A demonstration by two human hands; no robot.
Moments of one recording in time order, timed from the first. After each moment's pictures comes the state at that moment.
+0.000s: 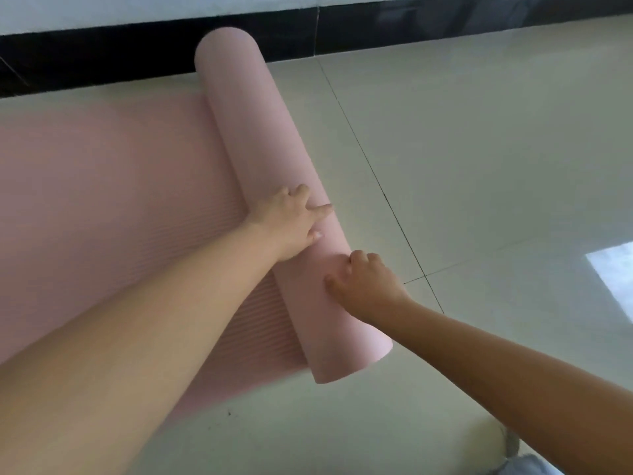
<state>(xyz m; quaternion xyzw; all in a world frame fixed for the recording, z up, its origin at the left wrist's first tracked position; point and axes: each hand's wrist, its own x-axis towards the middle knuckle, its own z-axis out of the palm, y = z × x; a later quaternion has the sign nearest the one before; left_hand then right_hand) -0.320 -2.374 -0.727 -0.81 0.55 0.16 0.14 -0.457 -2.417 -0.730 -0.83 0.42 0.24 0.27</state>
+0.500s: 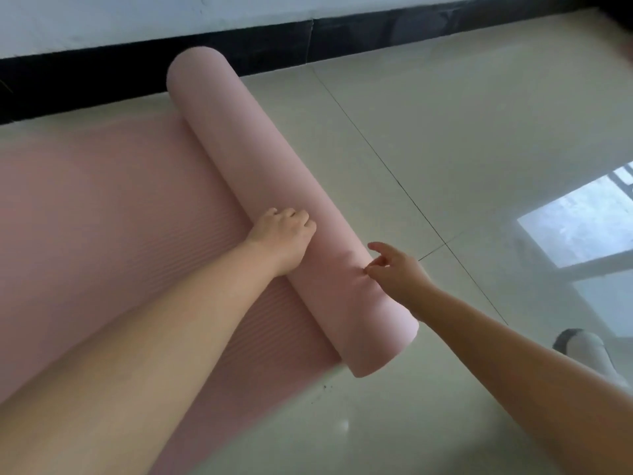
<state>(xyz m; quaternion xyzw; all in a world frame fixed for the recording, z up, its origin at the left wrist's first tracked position) -0.248 -2.269 -0.739 -0.74 0.65 0.12 0.11 -0.415 -2.324 -0.714 -0.71 0.57 0.09 0.41</state>
